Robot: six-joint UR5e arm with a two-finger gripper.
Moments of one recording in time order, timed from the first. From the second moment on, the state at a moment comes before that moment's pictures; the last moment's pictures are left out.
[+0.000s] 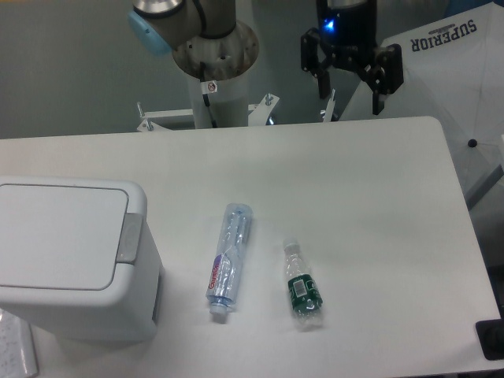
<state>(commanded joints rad) 2.70 -1.50 -1.58 -1.28 1.54 1.37</state>
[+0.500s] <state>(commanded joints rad) 2.68 -1.53 -1.58 -1.27 1.53 1.28</state>
